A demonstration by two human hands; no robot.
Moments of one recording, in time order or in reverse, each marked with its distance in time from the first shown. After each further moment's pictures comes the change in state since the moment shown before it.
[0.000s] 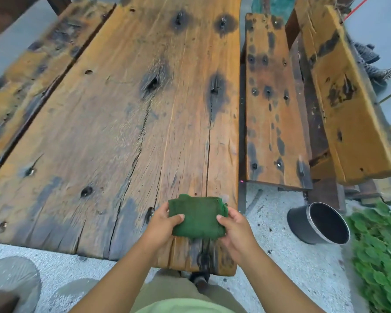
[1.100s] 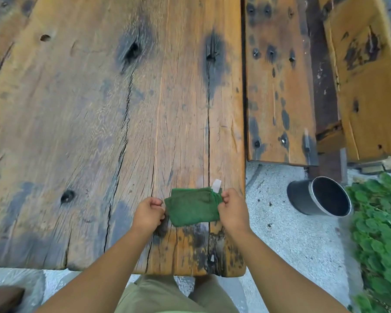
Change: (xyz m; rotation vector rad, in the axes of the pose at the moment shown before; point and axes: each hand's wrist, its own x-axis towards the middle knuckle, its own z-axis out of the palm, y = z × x) left_hand 0.118 -0.022 -0.049 0.482 0.309 -0.166; right_hand 0.108 0.021 0.010 -1.064 0.322 -0.219
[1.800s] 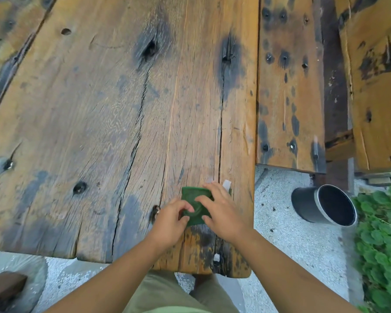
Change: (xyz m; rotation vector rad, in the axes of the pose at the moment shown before) left_hand -0.045 -0.001 -0.001 0.336 -0.214 0.588; right_hand -0.010 -0.020 0.012 -0.466 -0.257 -0.777
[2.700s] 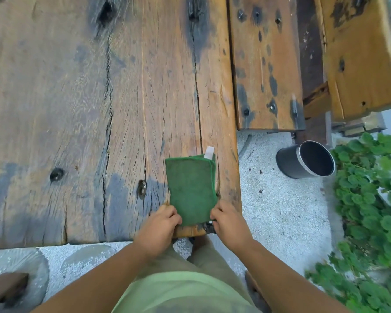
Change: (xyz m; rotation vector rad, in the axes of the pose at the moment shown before) left_hand -0.059 -0.061 0.031 0.630 -0.304 0.353; right_hand -0.118 -0.007 0.067 0.100 -0.042 0.339
